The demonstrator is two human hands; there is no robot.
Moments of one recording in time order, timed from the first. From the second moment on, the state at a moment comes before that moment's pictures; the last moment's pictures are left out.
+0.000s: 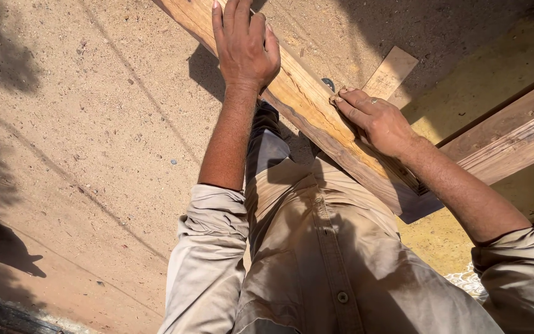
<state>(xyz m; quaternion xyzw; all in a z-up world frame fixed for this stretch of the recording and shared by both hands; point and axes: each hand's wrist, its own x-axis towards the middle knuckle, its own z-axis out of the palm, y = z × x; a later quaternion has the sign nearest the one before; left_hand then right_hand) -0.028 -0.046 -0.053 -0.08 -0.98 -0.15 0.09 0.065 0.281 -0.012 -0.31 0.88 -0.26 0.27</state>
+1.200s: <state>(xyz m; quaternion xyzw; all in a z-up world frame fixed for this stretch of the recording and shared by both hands) -0.028 -0.045 -0.051 -0.09 -0.98 -0.16 0.10 0.043 0.263 0.028 -0.44 0.89 -0.01 0.10</state>
